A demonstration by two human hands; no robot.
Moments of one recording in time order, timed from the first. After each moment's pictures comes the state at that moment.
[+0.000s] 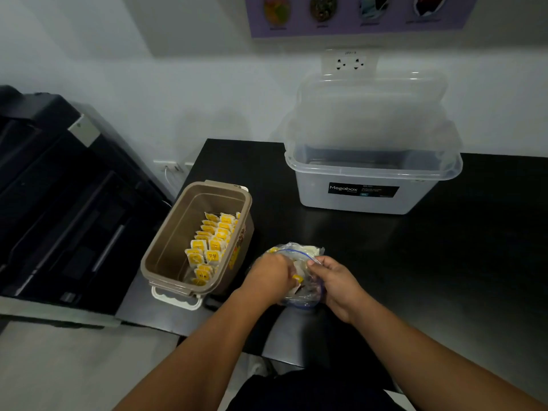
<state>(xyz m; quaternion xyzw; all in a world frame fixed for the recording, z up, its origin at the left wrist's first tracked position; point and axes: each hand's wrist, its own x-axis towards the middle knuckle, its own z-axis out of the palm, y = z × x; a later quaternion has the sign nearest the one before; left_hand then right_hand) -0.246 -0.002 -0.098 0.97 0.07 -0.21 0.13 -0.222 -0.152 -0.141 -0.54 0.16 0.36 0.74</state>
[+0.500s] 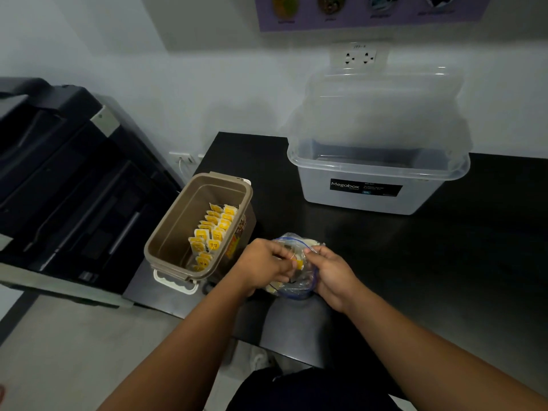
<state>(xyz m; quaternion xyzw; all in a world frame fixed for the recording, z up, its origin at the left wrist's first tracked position) -0.259 -0.004 -0.077 0.78 0.25 -0.16 0.55 -0.208 -0.155 -0.135 -0.49 0.14 0.41 0.76</state>
